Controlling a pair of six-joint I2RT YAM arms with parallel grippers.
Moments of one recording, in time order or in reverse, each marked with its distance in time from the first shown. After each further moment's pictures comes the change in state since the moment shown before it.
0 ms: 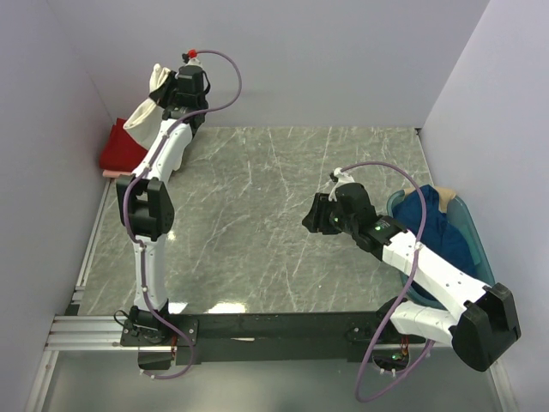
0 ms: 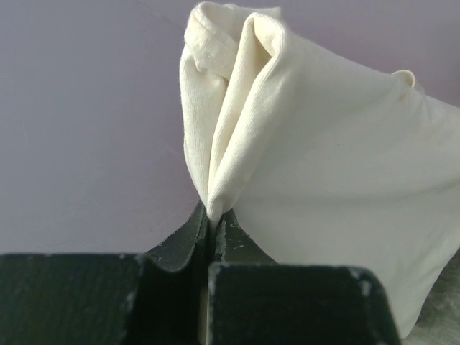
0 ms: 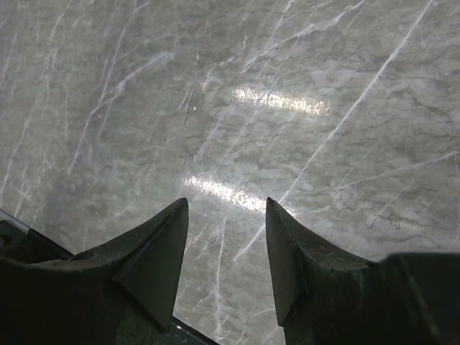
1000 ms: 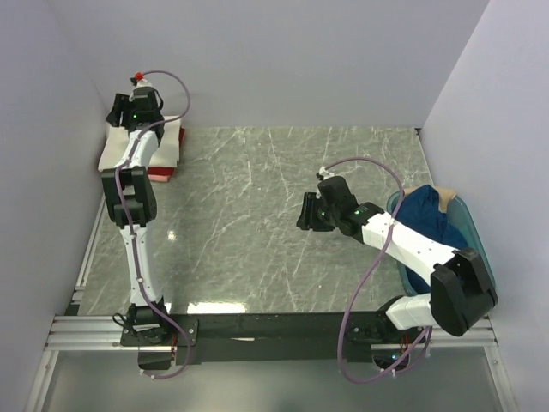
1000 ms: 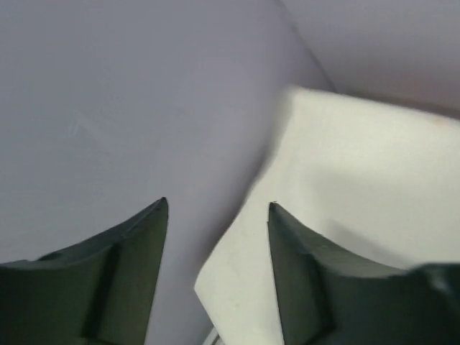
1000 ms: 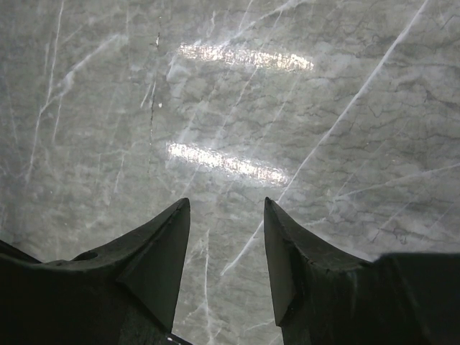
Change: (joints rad) left arm 0.280 0.221 -0.018 0.187 0.145 -0.135; right arm 0.000 0.238 0.084 -0.011 -0.002 0.001
